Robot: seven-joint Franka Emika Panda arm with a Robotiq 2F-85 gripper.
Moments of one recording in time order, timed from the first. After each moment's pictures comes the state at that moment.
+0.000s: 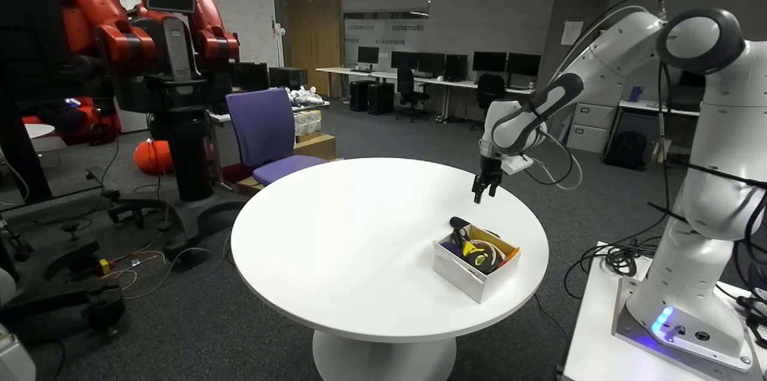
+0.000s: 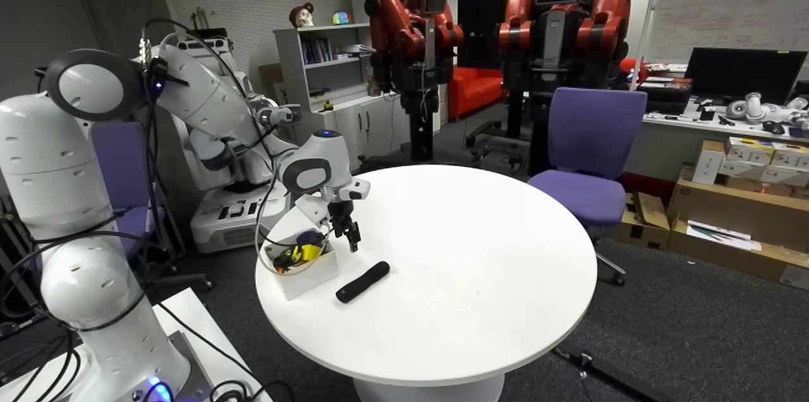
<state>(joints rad) -0.06 0.13 -0.10 -2.37 0.06 2.53 -0.05</state>
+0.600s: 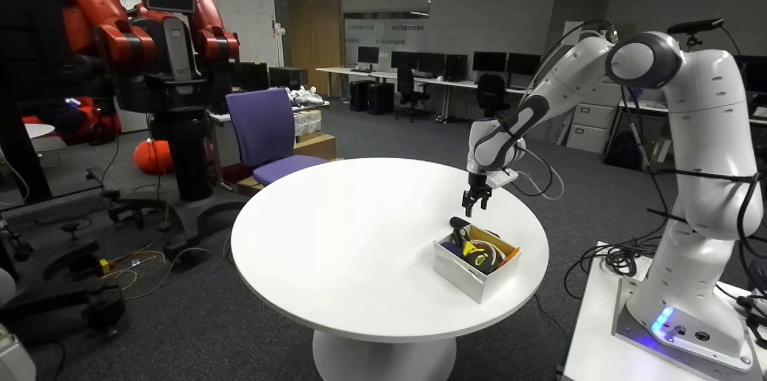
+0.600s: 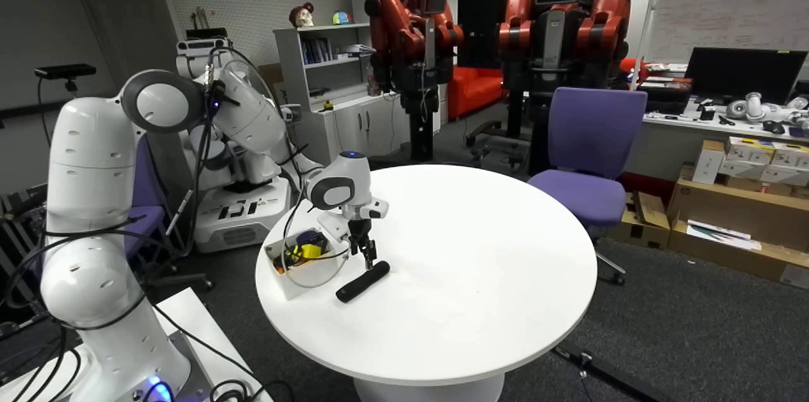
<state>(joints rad) -0.07 0.39 -0.11 -2.19 0.04 2.54 -0.01</state>
